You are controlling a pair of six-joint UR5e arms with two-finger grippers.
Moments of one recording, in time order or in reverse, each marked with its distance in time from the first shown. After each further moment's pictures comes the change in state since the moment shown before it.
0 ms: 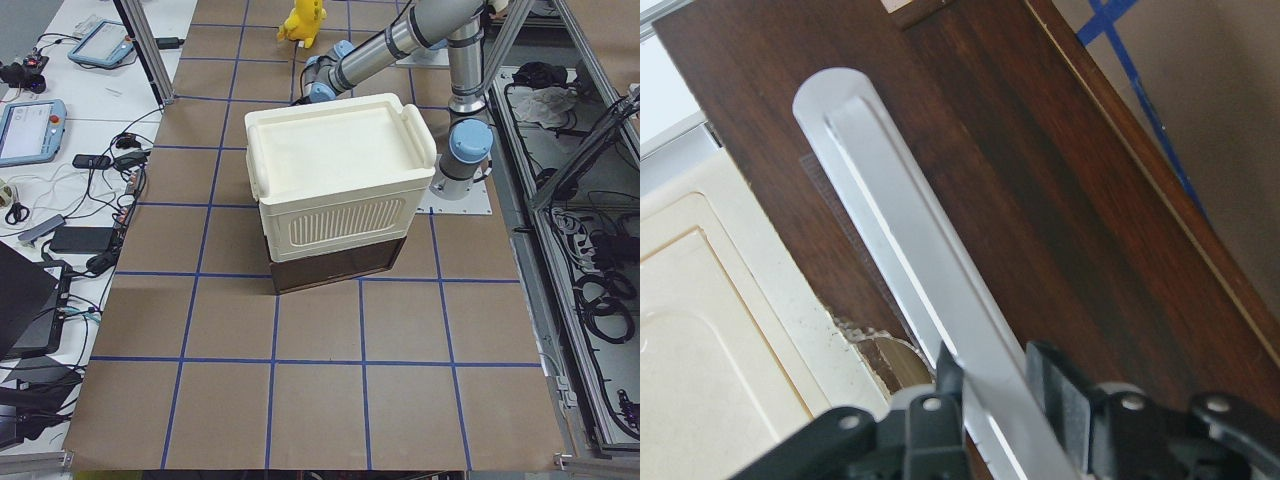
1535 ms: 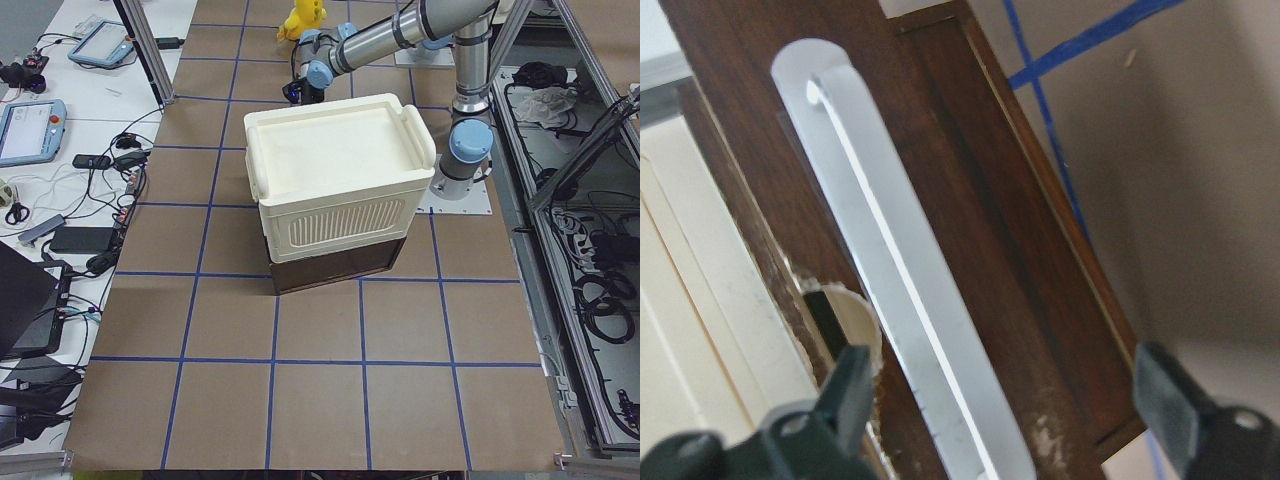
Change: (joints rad) left arm -0.044 0.078 0.142 0.109 -0.395 0.013; right arm -0.001 0.000 0.000 0.000 0.000 0.000
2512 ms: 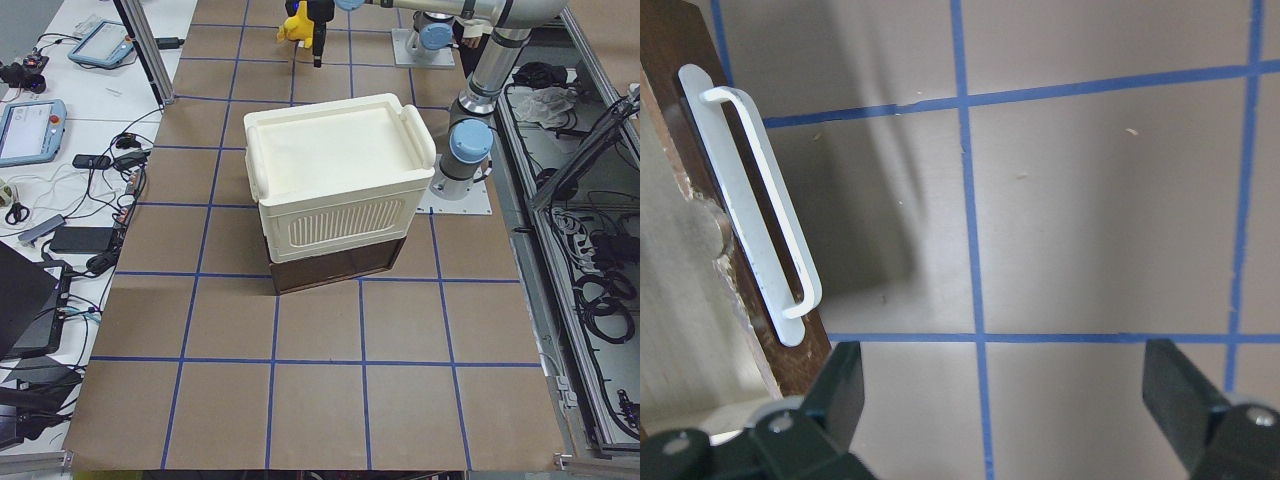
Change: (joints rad) left arm 0.130 0.362 0.209 -0.059 -0.739 0.196; right arm 0.000 0.000 0.000 0.000 0.000 0.000
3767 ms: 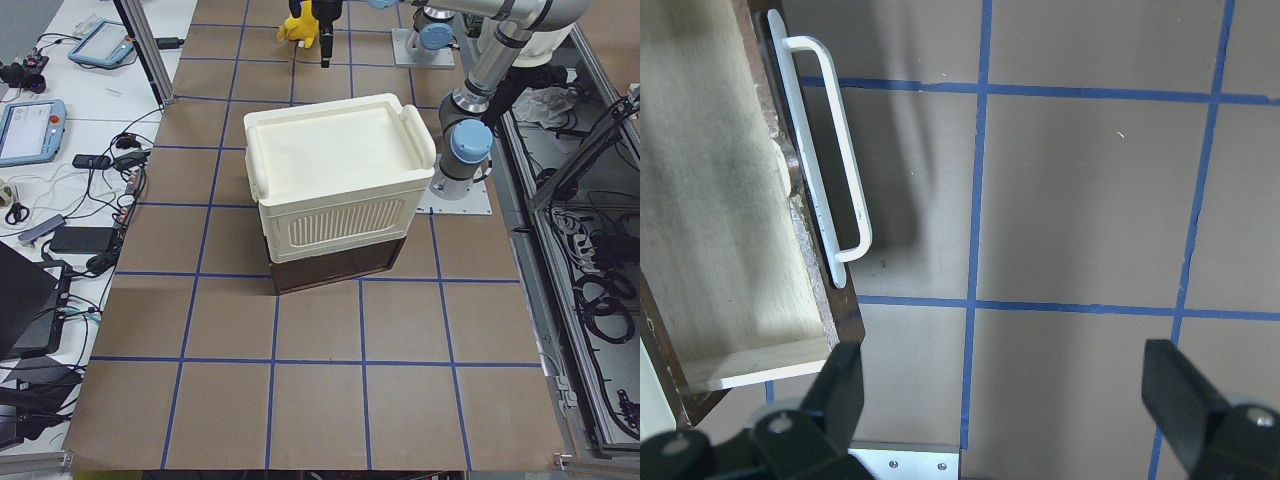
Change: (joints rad) left arm 0.180 0.104 0.017 -0.101 -0.094 0.092; right arm 0.001 0.000 0.000 0.000 0.000 0.000
